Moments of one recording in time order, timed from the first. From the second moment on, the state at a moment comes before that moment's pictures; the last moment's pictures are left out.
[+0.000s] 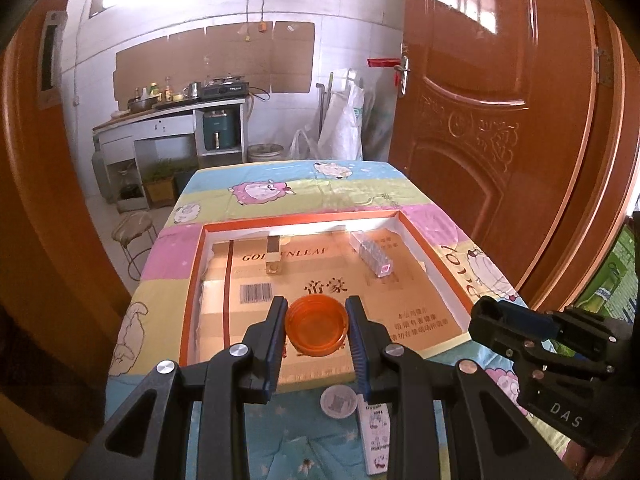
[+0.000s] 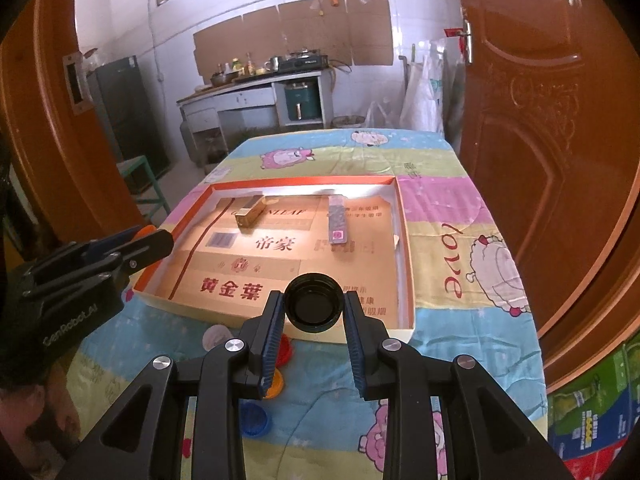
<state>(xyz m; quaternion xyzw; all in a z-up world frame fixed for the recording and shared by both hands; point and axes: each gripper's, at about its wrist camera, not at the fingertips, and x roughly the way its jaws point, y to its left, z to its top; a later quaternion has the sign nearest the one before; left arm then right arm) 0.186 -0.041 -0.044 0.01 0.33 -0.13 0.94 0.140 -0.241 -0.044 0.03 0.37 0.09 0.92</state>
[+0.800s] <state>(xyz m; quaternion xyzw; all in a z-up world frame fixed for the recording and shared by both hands) 0.248 -0.052 -0.052 0.01 0.35 -0.14 0.93 0.200 -0.256 -0.052 0.02 0.38 0.07 0.92</state>
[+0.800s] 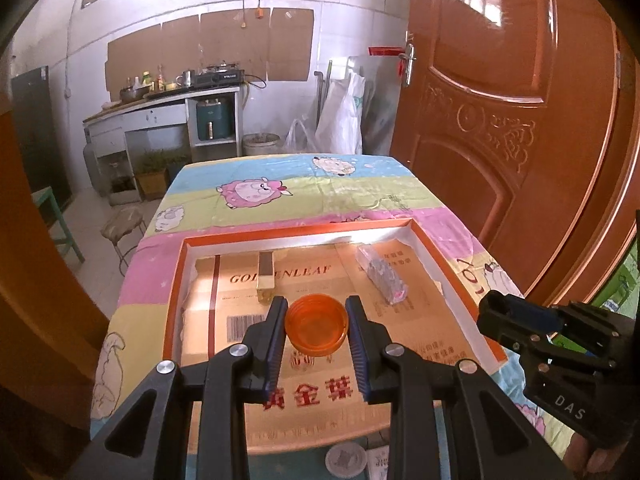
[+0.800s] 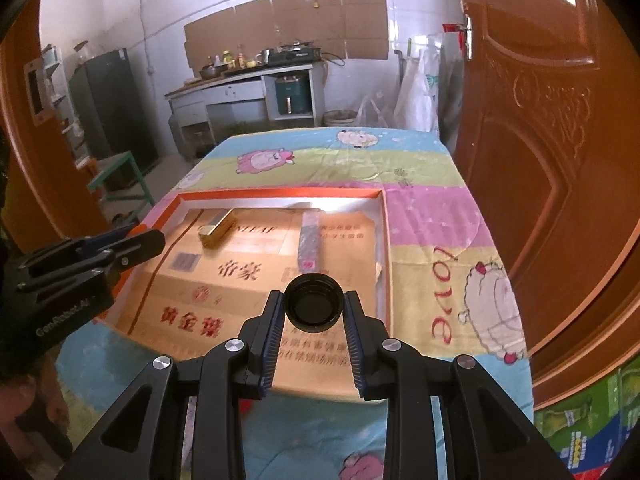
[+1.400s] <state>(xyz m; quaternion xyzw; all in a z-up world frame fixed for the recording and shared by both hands) 0.328 -0.076 -0.066 0.01 0.40 -0.15 0.91 0.292 -0.279 -0.070 -0.02 0.41 0.07 0.91</state>
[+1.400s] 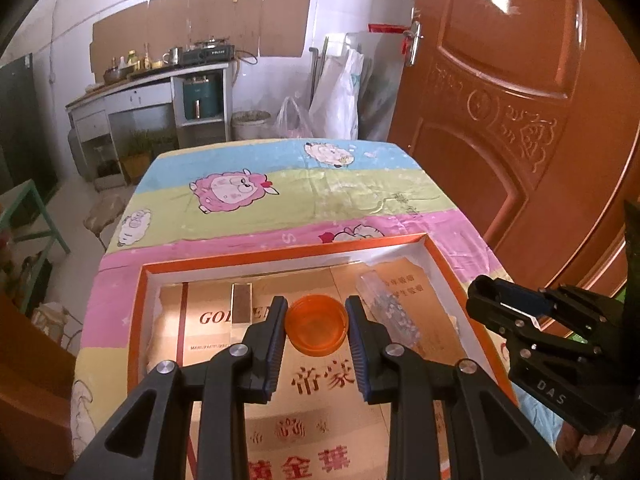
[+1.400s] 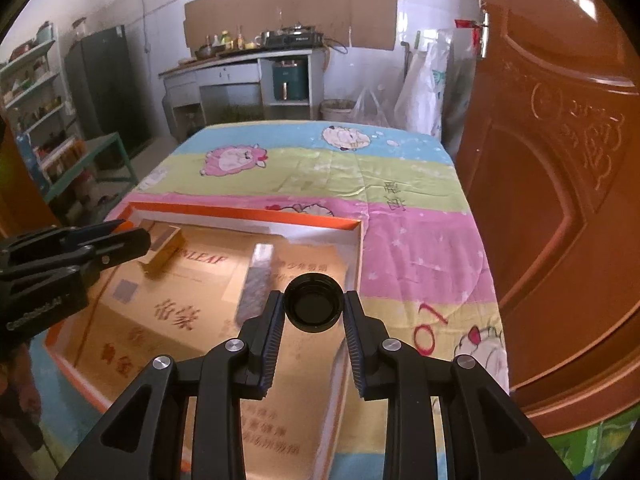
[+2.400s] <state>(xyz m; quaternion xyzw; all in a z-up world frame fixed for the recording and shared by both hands) 0.396 -0.088 -0.123 0.01 0.48 -0.13 0.87 0.369 -0.266 -0.116 -0.04 0.47 0.12 0.87</state>
